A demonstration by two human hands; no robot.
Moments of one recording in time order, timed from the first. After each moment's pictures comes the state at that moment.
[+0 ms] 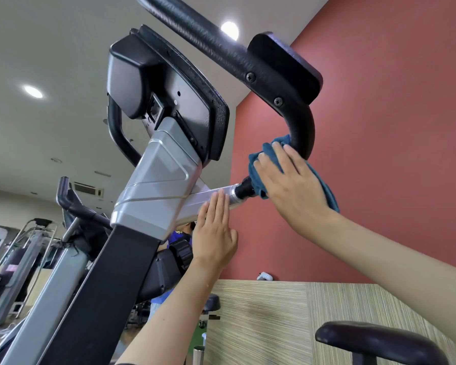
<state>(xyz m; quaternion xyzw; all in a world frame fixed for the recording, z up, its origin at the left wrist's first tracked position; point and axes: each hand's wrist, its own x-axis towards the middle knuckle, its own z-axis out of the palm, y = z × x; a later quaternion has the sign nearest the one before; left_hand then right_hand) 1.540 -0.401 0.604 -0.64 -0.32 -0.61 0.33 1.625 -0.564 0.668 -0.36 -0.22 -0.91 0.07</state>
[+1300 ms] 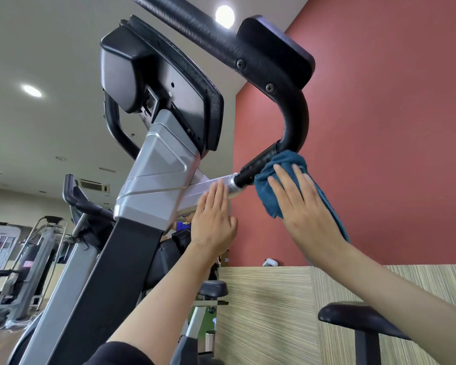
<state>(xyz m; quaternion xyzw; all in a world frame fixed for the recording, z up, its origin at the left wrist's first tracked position) 1.526 -0.415 0.606 -0.71 -0.30 -0.55 0.32 1.664 -0.559 0.602 -0.40 -0.28 -0.86 0.13</state>
